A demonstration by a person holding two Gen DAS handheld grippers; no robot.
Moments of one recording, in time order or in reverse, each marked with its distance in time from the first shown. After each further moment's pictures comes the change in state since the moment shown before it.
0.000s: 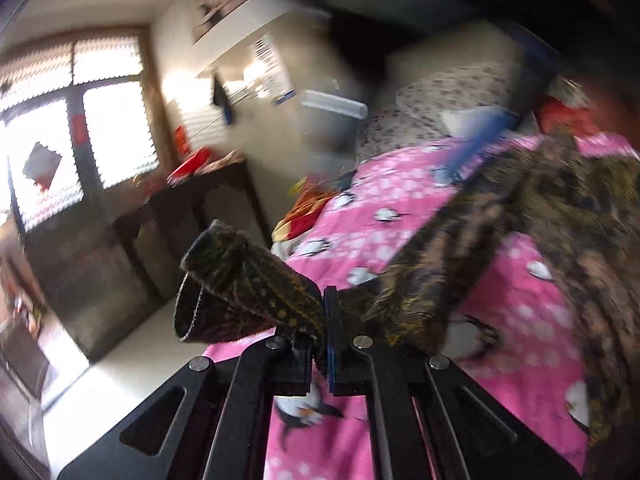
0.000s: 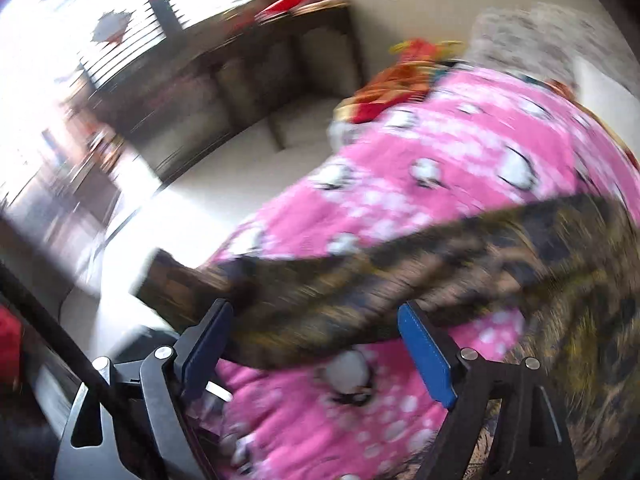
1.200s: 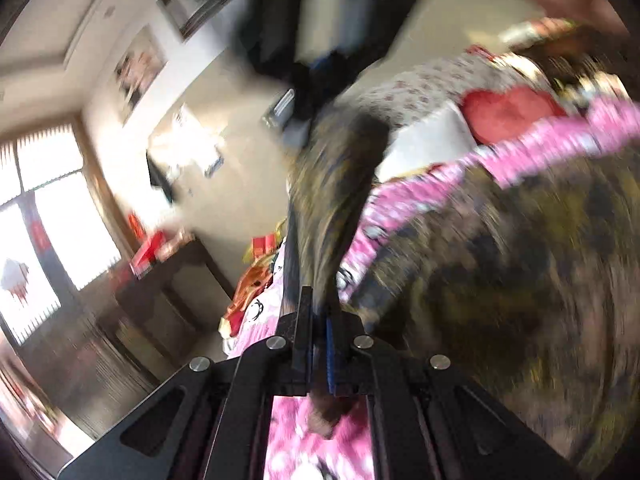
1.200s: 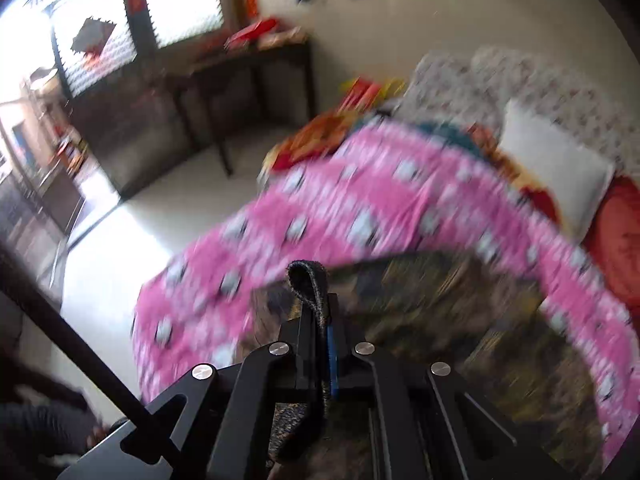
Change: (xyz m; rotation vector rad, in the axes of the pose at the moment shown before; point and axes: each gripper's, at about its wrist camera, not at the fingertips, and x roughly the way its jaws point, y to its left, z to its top) left arm -0.009 -0.136 0.136 0.196 -0.101 -0.107; right arm -0.169 -0.111 0.027 0.074 -0.173 -0.309
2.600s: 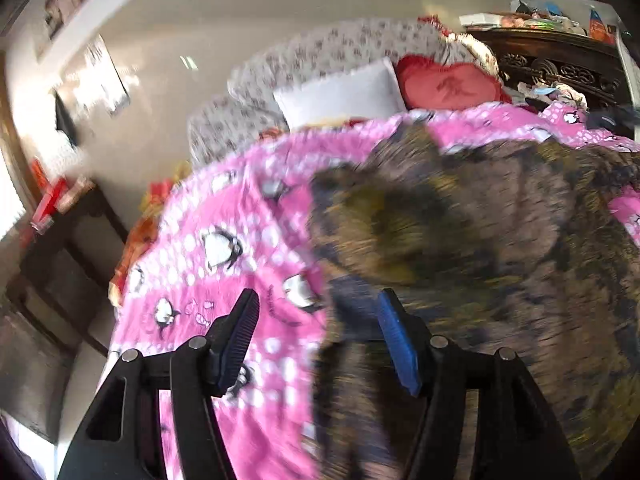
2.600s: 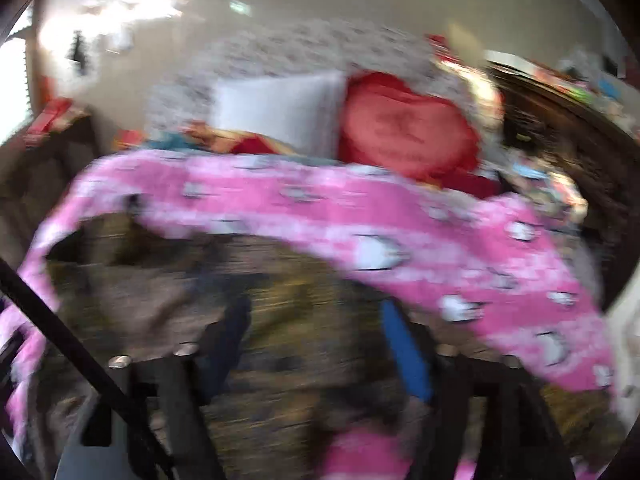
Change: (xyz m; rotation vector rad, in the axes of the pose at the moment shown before) left arm 0.086 -0.031 -0.009 -0.009 0.211 -0.395; right arm -0.085 -0.260 -0.198 0.394 -0.109 -0.420
